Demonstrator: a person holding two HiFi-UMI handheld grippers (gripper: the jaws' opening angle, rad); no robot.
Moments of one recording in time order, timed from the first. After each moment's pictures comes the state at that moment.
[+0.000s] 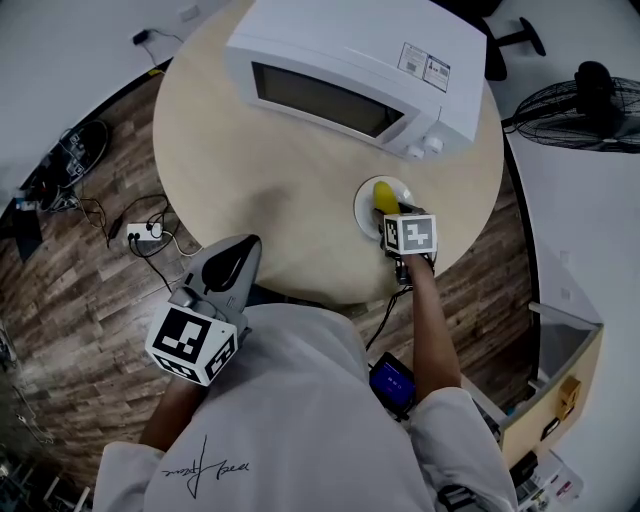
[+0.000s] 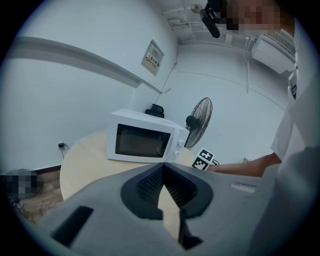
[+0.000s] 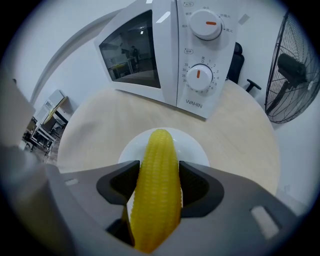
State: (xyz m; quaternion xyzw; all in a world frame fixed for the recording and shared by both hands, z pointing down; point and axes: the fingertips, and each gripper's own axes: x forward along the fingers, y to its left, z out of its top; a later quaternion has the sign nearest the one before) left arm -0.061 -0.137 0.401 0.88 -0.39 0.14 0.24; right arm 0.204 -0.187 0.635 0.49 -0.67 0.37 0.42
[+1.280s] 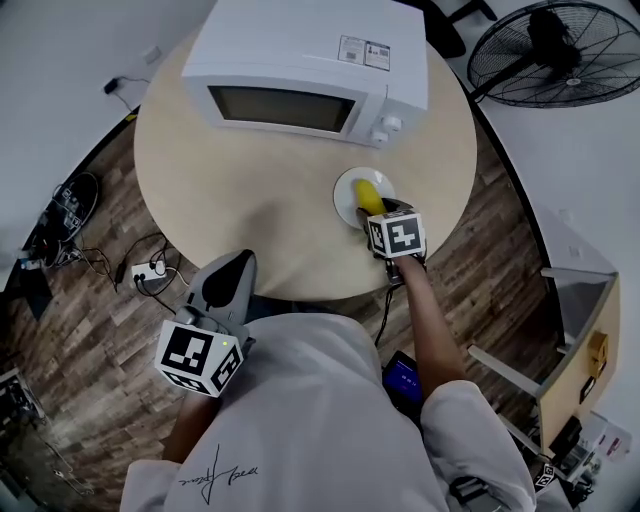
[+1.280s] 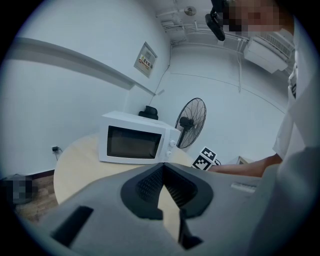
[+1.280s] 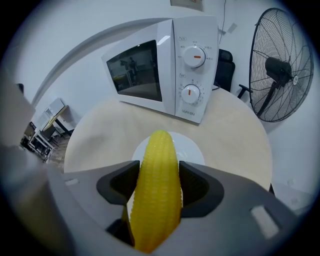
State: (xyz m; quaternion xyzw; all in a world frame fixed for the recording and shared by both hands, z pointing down) left arm -0.042 -0.113 0.393 0.90 -0.36 0.14 0.22; right arm 0.201 -0.162 0.601 0.53 -0.68 0.35 0.37
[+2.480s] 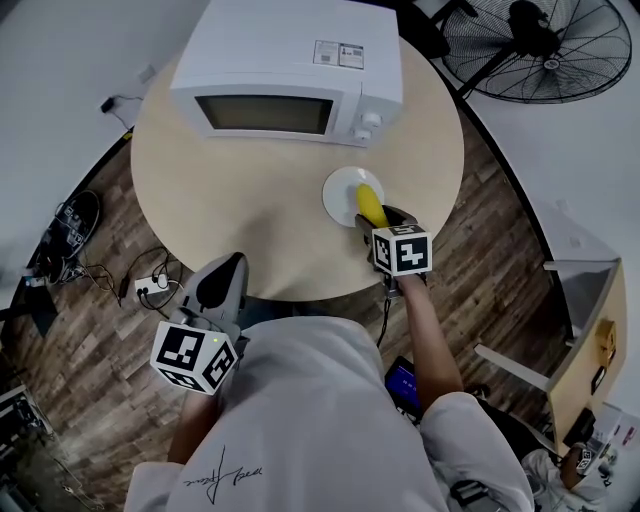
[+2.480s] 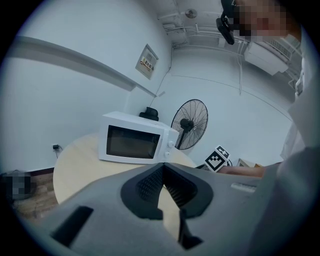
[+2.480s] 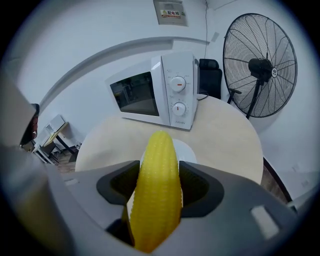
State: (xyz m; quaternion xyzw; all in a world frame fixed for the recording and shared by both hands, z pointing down) left arm -0.038 -0.099 0.390 0.89 -0.37 0.12 0.23; right arm 0.210 -0.129 0.557 0.56 -0.69 0.35 0.28
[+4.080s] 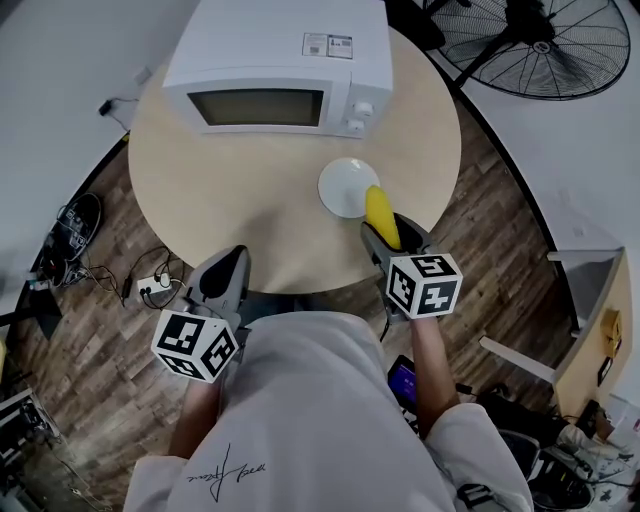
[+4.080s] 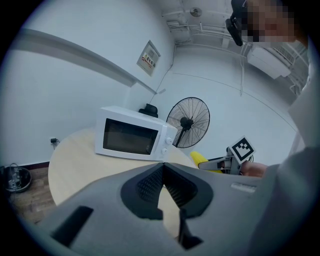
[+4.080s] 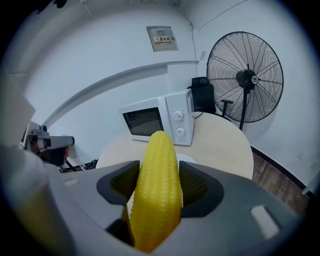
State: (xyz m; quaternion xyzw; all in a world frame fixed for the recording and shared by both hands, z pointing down) left arm -0.026 -0.092 0.403 0.89 -0.36 0.13 0.25; right arm 0.201 -0.082 0.468 0.60 -0.72 0.32 0.17
